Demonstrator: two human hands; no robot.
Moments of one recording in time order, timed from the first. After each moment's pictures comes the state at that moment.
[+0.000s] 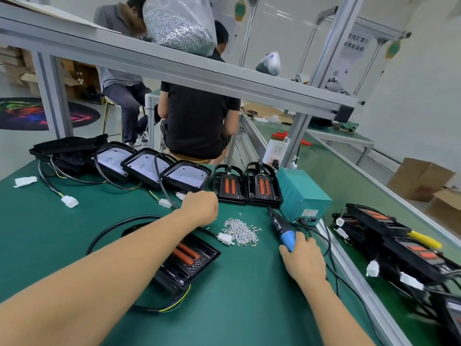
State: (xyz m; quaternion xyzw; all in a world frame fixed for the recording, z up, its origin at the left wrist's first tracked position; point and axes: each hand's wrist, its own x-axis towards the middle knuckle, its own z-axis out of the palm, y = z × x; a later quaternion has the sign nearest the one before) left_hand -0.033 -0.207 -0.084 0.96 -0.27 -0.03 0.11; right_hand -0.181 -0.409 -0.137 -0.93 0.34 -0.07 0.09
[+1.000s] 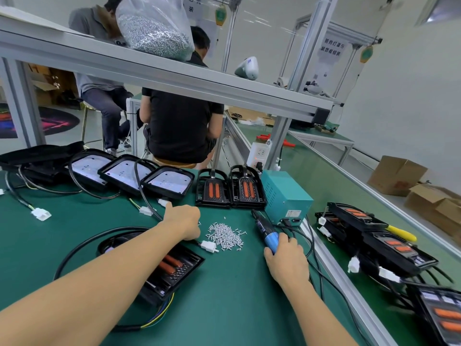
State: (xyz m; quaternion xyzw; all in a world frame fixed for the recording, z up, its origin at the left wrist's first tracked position) left_hand -0.028 -0.217 -0.108 0.96 -0.27 -0.03 -0.01; right_hand -0.176 -0.415 -0.147 -0.94 0.33 -0.11 0.05
